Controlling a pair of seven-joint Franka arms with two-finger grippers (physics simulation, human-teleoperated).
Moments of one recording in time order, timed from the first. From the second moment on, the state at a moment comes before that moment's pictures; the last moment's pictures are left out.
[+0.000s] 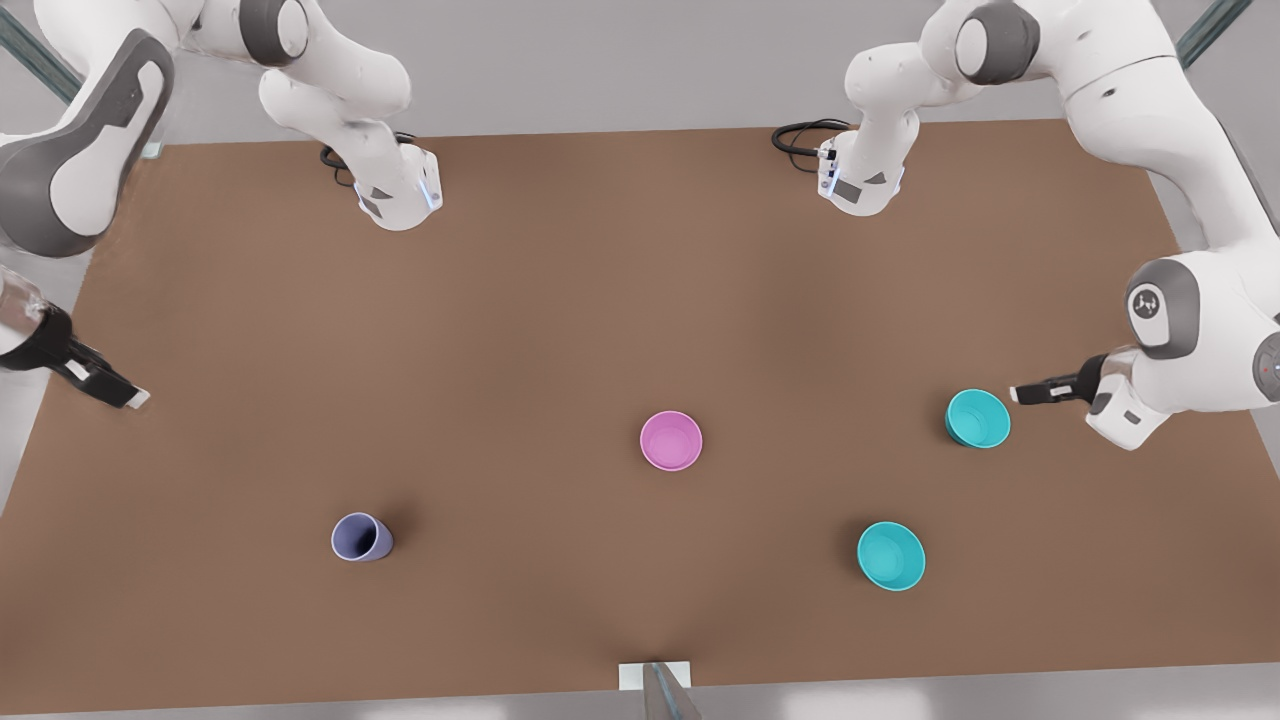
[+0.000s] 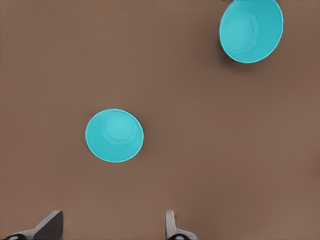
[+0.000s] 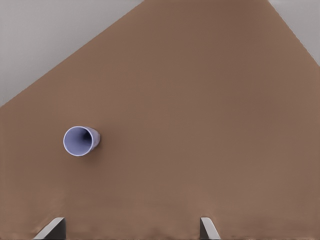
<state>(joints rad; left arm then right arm) 0.13 0.47 0.08 -1.41 -0.10 1.57 0.01 0.01 0.16 -0.24 -1.32 0.07 1.47 0.39</state>
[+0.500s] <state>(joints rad) 0.24 0.66 0.08 -1.66 -0.19 2.02 0.30 -0.02 0.01 -0.09 -1.61 -0.01 1.49 0.07</state>
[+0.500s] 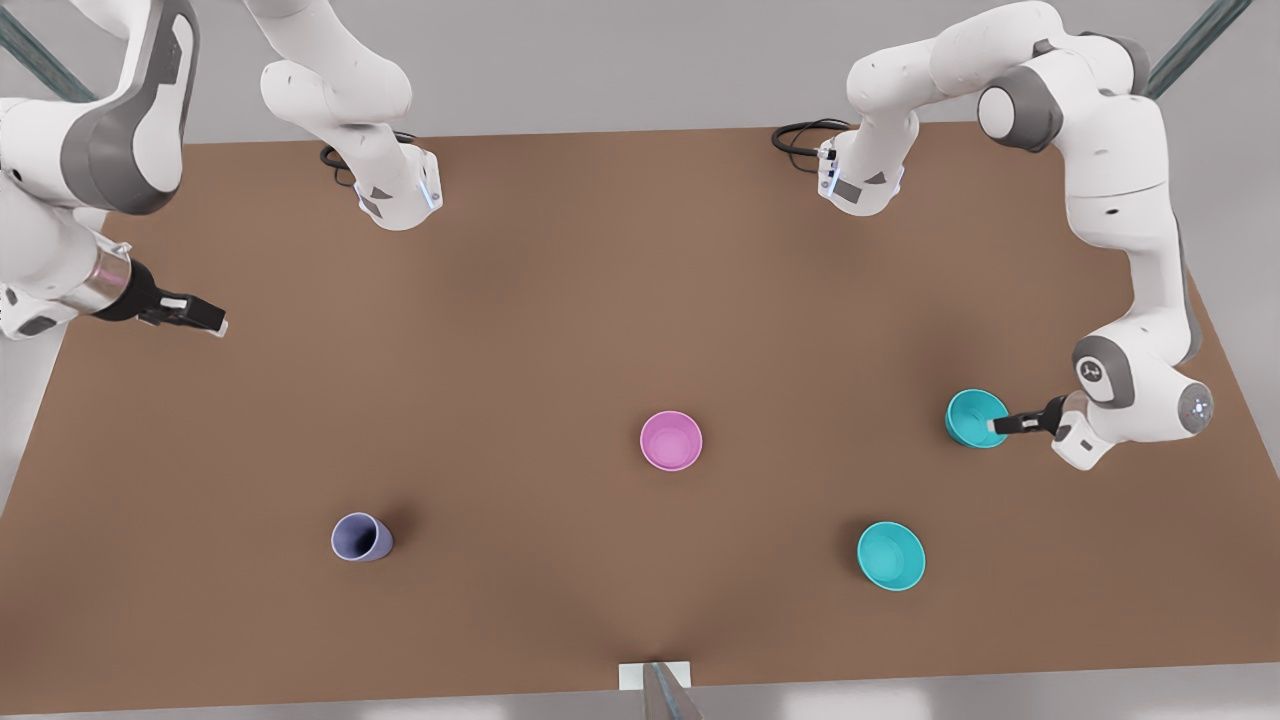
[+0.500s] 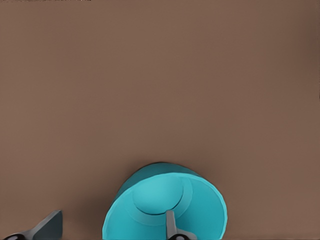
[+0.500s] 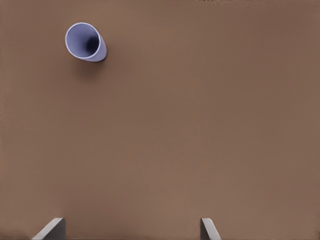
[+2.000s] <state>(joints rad) -0.48 0.93 -0.09 -1.07 -0.22 1.83 -0.52 -0.01 0.25 -0.09 -1.32 -0.10 1.45 -0.16</state>
